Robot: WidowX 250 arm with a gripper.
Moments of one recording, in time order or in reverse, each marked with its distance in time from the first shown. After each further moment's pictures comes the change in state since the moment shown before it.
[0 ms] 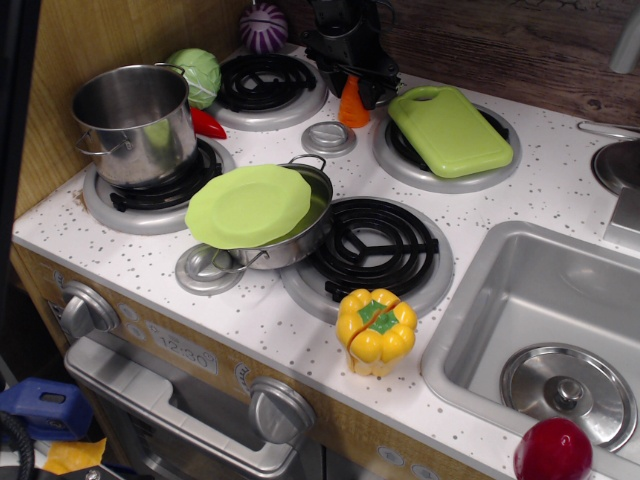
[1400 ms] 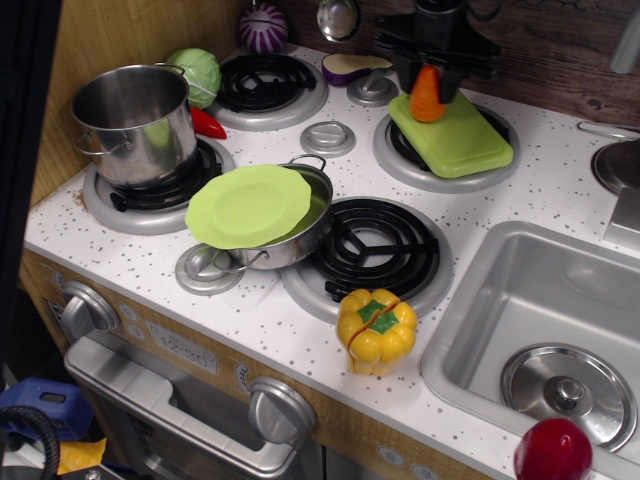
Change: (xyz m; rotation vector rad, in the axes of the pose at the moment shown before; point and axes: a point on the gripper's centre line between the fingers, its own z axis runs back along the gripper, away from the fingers) arm 0.019 -0.086 0.043 0.058 0.057 0.158
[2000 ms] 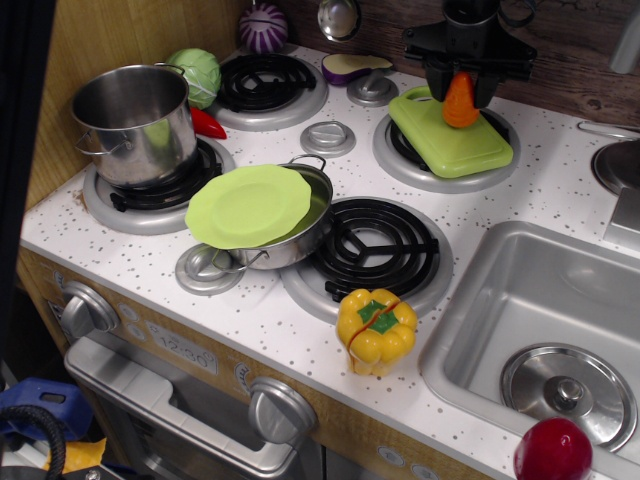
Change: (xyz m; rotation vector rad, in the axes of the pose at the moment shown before) arm -0.005 -0.027 -0.001 -0.075 -0.047 0.066
